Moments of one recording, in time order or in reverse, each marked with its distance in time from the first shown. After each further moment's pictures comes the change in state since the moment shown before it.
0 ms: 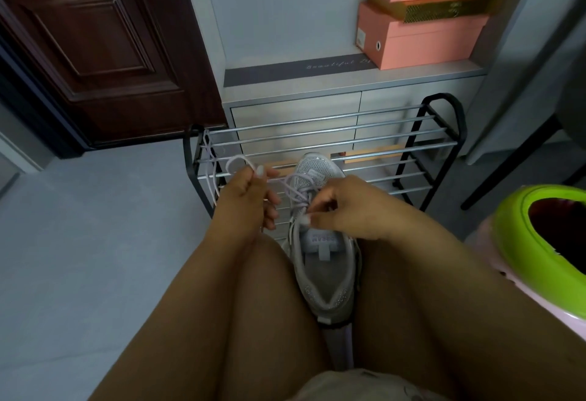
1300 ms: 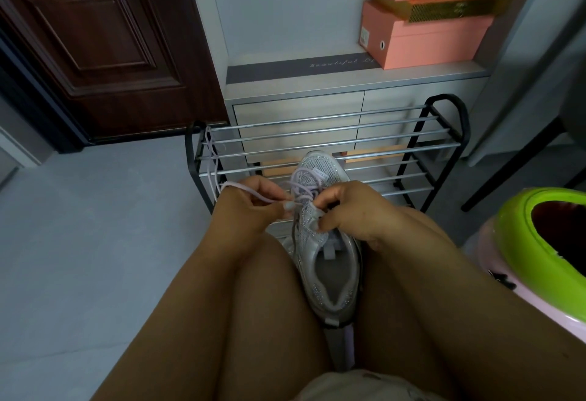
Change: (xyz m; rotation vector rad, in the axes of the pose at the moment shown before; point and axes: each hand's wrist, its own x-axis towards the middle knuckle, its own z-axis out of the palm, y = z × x) left_hand -0.010 -0.003 -0.009 0.063 -0.088 0.121; right_hand 0.010 0.006 0.019 0.418 0.111 0.246
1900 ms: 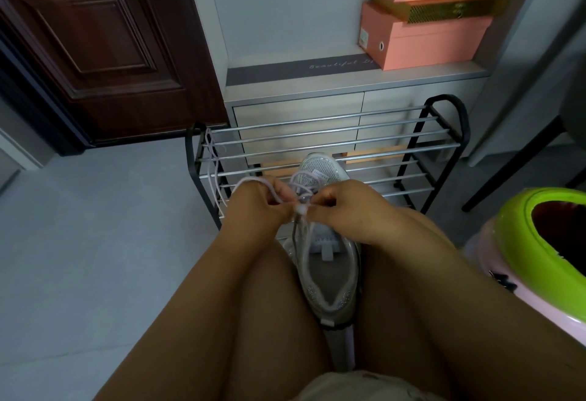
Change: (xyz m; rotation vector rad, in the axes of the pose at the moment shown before) left_hand 0.013 0.004 0.014 0.260 -0.019 -0.061; right_hand -0.008 -0.011 -0.004 -0.365 0.015 -0.153
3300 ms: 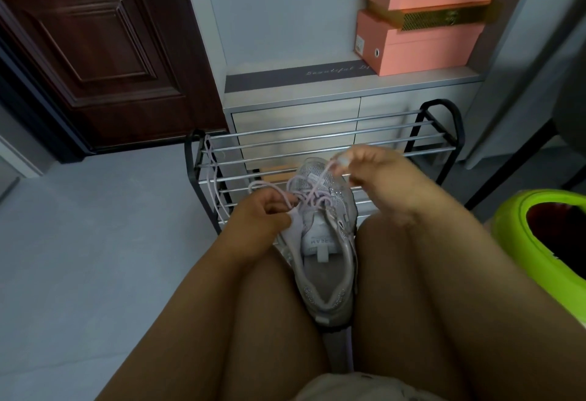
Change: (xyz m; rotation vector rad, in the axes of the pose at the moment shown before) left_hand -0.005 -0.011 0.000 -0.195 -0.089 -0.063; right_hand 0.007 0.018 -0.036 0.772 0.118 -0.087
